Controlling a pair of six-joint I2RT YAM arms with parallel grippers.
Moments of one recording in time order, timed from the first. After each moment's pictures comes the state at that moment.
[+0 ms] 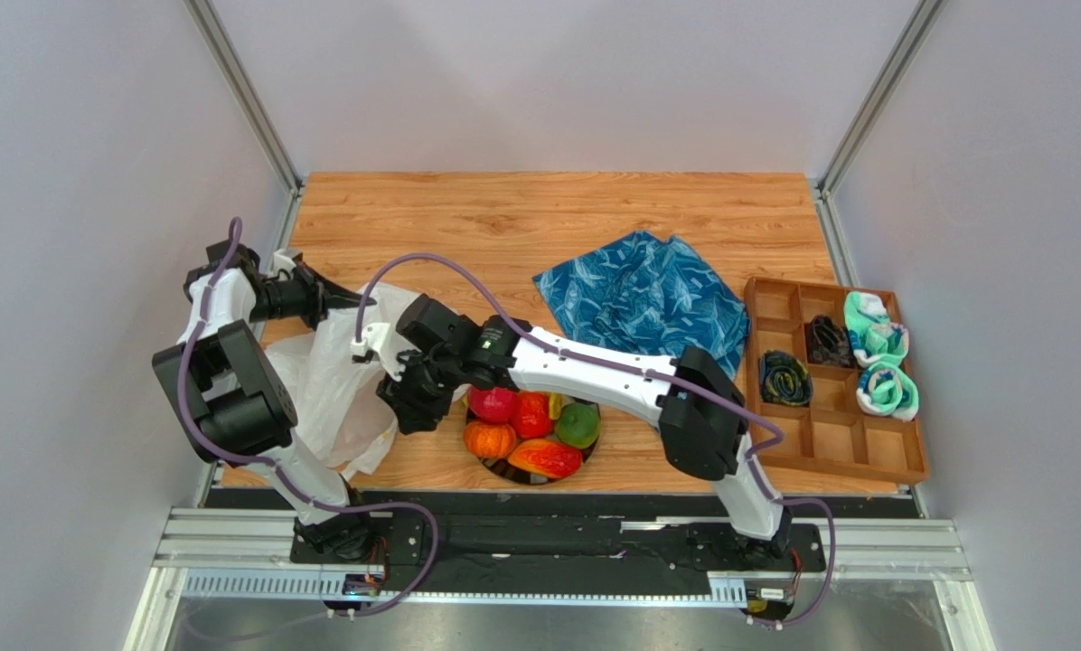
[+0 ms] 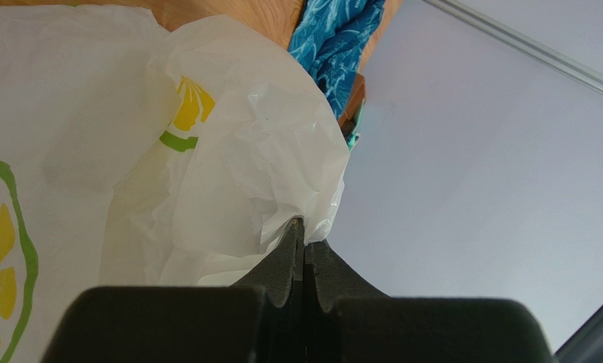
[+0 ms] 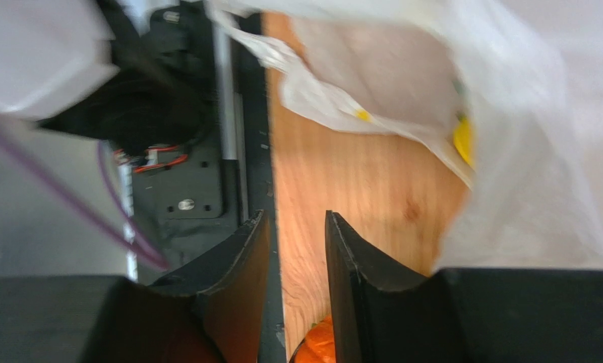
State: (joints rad) left arm 0.47 1.71 1.25 -0.92 1.06 -0.47; right arm 1.16 2.07 1.87 -0.54 -0.45 -0.06
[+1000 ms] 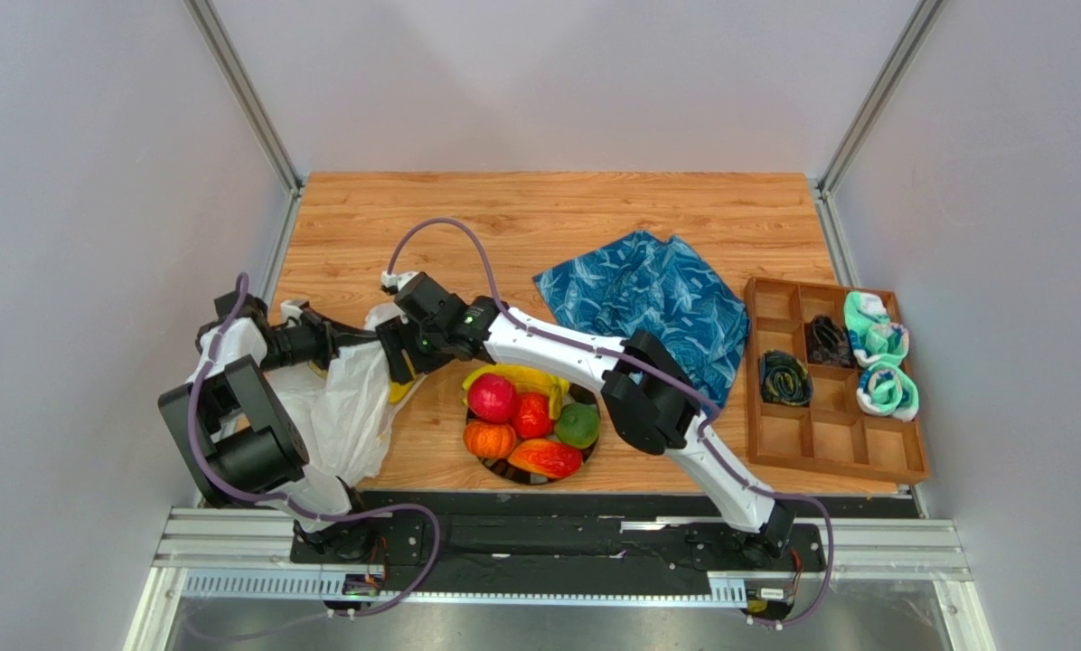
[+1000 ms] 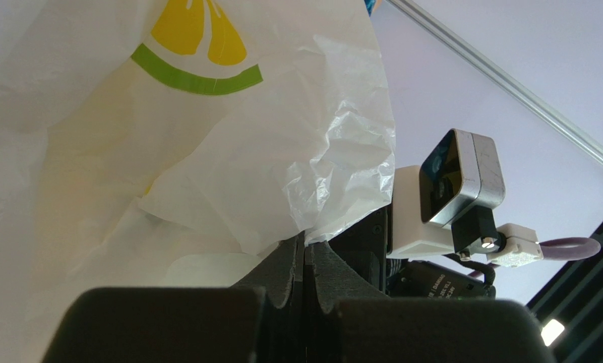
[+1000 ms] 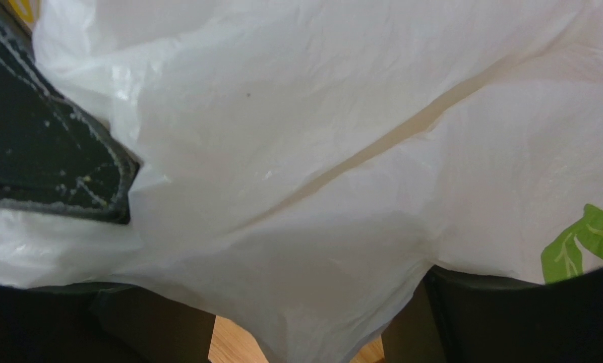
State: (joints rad) left arm 0.53 1.52 0.90 -0.78 1.12 -0.62; right arm 1.06 2.38 2.10 -0.49 -0.09 0.45
